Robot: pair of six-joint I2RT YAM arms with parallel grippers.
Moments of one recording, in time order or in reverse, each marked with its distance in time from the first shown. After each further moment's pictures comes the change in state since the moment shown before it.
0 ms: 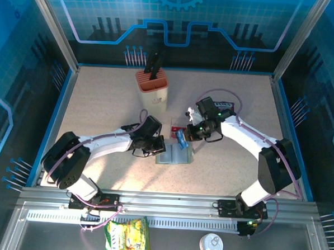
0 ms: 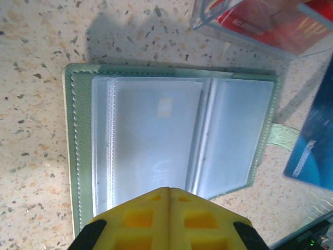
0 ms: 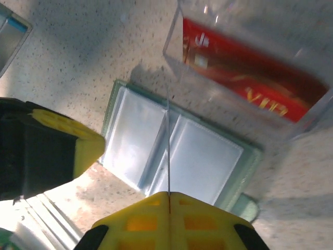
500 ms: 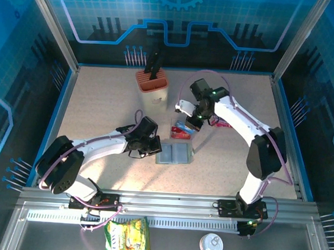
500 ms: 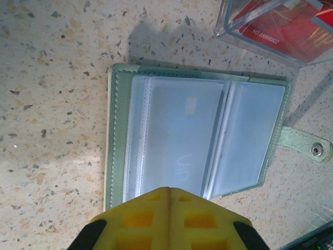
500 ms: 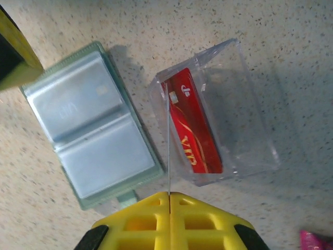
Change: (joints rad) left arm 0.017 -0.060 -0.044 -0.022 -0.027 0.000; right arm 0.001 0.211 0.423 -0.350 0.156 -0.815
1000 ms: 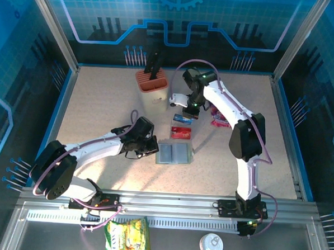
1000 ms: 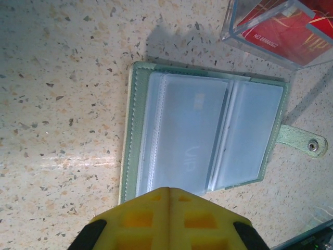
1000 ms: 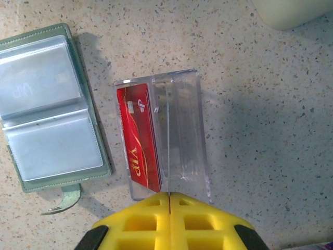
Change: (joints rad) left arm 0.015 -0.065 -0.027 -0.029 -0.014 0.000; right arm -0.017 0.301 0.424 -0.233 0.042 -0.246
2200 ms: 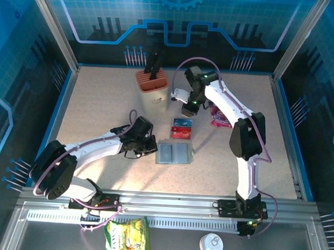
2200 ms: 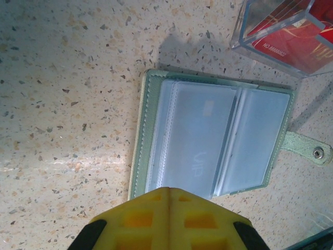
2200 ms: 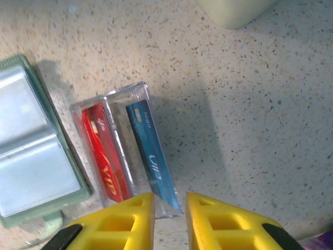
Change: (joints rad) left arm 0.017 0.000 -0.005 -0.003 -0.003 0.000; right arm -0.025 -0.026 -0.063 0.127 -0.001 0.177
